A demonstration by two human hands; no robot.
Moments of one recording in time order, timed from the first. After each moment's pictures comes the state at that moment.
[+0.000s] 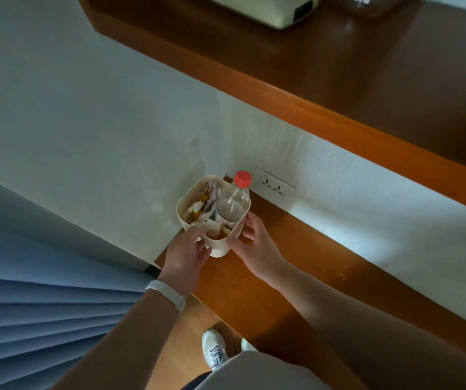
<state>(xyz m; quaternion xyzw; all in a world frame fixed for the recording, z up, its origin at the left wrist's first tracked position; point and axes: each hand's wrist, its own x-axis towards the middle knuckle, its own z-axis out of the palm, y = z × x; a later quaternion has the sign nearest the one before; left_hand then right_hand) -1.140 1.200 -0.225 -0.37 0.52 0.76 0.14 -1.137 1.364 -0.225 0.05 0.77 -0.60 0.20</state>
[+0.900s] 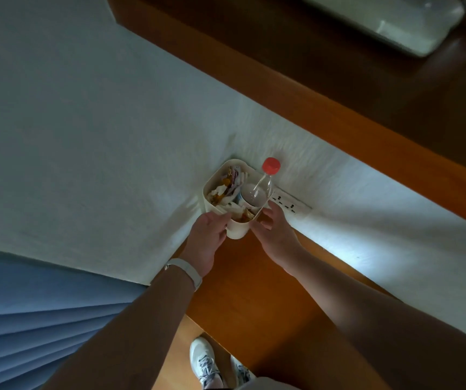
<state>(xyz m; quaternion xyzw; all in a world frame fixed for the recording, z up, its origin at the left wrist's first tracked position) -1.232 1.202 -0.269 -0.25 0.57 0.76 0.21 -1.224 1.365 -0.250 0.13 0.81 -0.55 0.16</state>
